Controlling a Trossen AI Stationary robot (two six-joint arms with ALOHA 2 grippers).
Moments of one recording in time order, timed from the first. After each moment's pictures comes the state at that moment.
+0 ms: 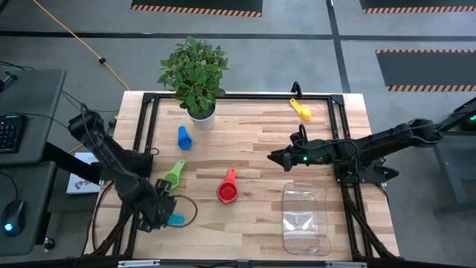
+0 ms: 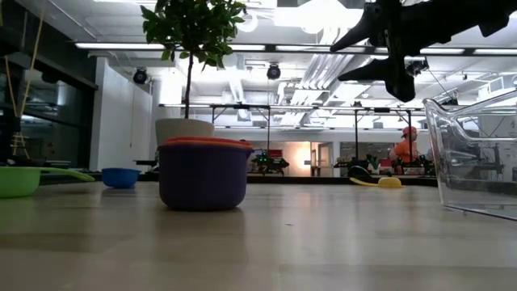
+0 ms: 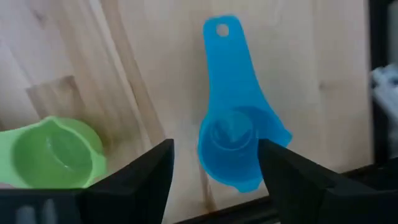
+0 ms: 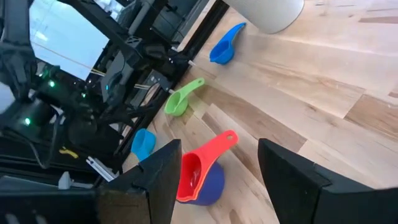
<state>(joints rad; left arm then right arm) -0.86 1.35 0.93 -1.01 0.01 -0.58 0.15 1.05 0.53 0.17 0.28 0.99</state>
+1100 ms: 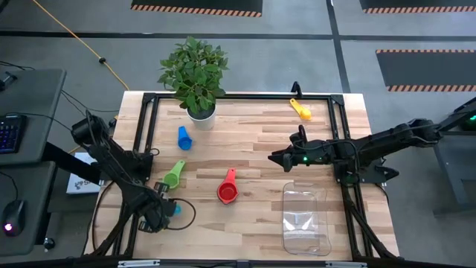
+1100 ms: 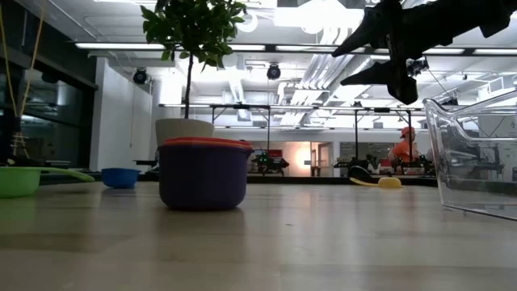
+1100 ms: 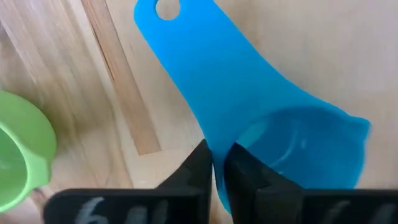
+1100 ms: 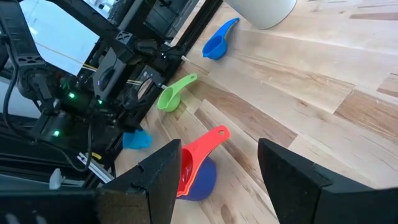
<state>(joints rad) -0.91 1.45 0.77 -0.84 0.04 -0.70 0.15 1.05 0.53 0.13 0.28 0.99</state>
